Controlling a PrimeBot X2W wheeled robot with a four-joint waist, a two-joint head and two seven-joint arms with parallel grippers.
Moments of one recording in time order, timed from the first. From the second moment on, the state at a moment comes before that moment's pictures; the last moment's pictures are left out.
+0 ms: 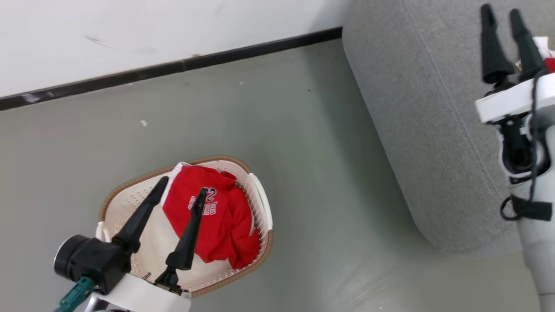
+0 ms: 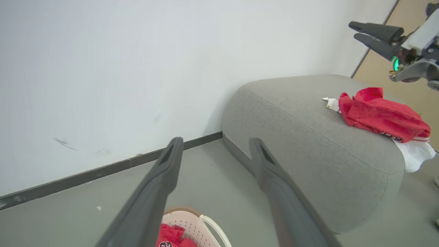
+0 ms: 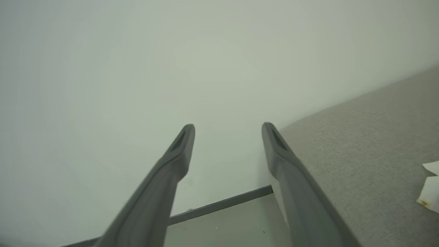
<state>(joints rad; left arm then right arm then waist) -0.10 0.36 -0.41 -0.29 -0.51 0.13 -0.15 -0.70 -0.18 0.03 0.37 0.56 0.12 -0.17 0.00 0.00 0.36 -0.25</state>
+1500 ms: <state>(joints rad) 0.11 0.30 -0.27 -0.05 -0.61 0.14 -0.25 -0.13 -0.15 0.28 0.32 0.35 0.12 -0.25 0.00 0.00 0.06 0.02</state>
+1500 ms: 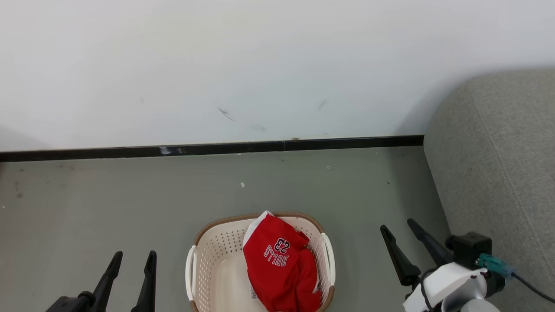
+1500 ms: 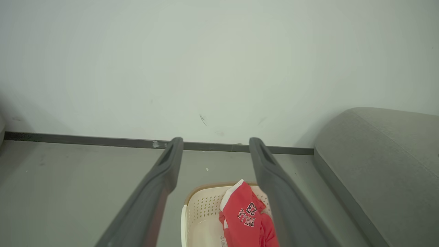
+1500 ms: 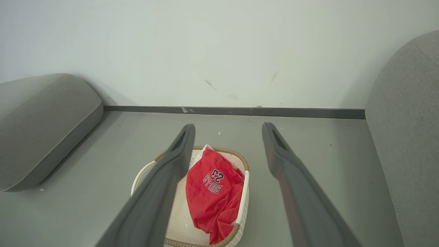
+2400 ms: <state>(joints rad) 0.15 0.32 -0.32 -0.06 -0.61 0.09 -0.21 0.02 -0.09 0.24 0.22 0.24 0.12 -0.25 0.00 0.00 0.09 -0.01</state>
